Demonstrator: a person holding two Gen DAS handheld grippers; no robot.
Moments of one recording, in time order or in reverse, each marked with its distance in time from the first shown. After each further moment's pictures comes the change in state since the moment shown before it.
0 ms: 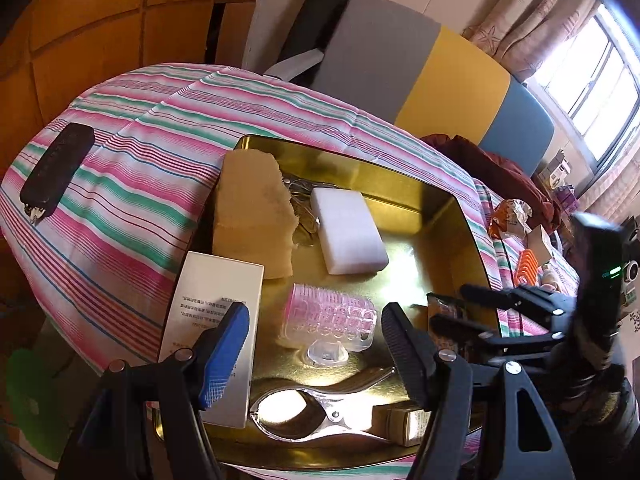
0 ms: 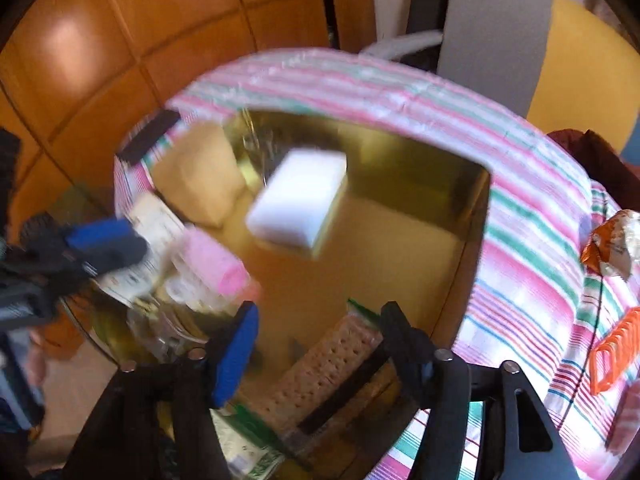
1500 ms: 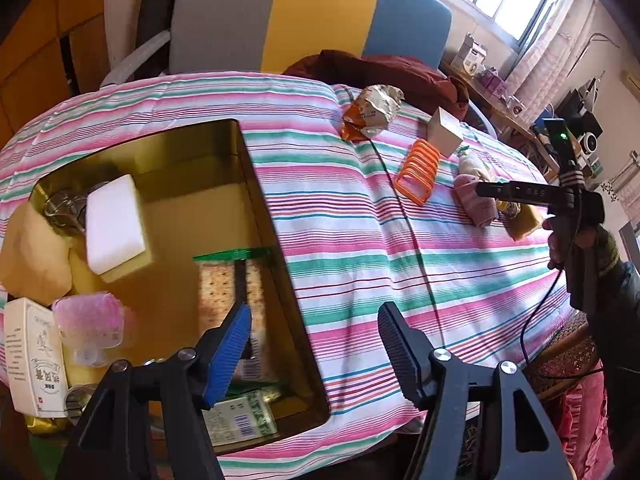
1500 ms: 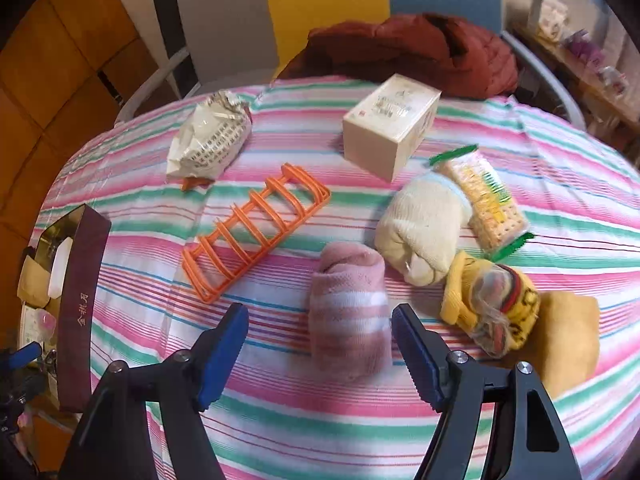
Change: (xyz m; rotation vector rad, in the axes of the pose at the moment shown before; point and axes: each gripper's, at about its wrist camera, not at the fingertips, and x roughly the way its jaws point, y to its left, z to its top) left arm 0.030 -0.192 -0.035 0.368 0.206 -0.159; right arm -0.114 -0.304 -0.106 0.506 0.136 -0.240
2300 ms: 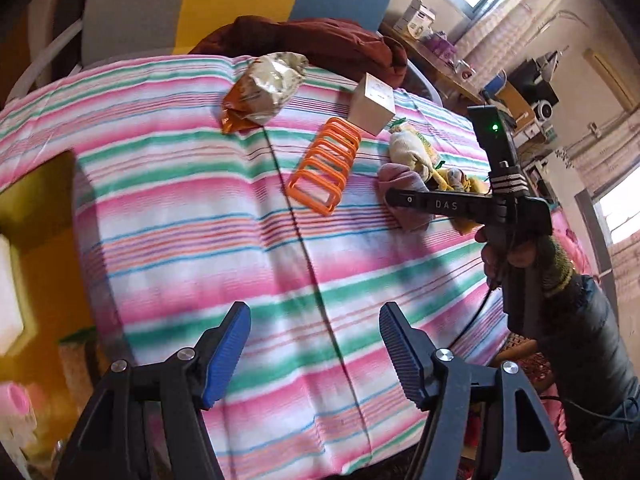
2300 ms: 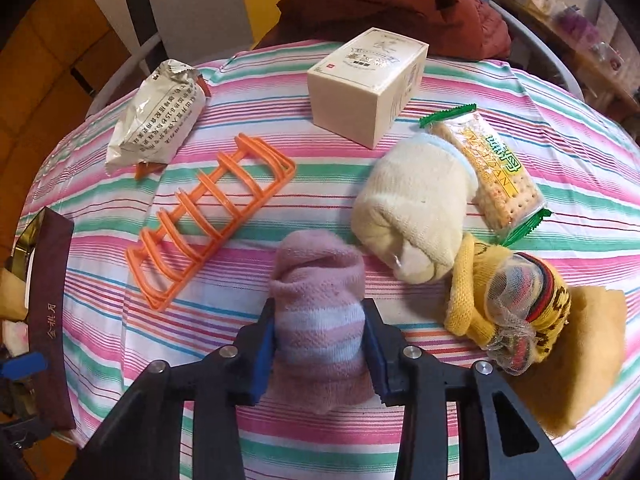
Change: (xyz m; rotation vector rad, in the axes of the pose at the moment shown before) left arm 0.068 -0.075 0.059 0.110 0.137 -0.186; right arm 0.034 -0.018 0.000 0.072 0.084 -0.017
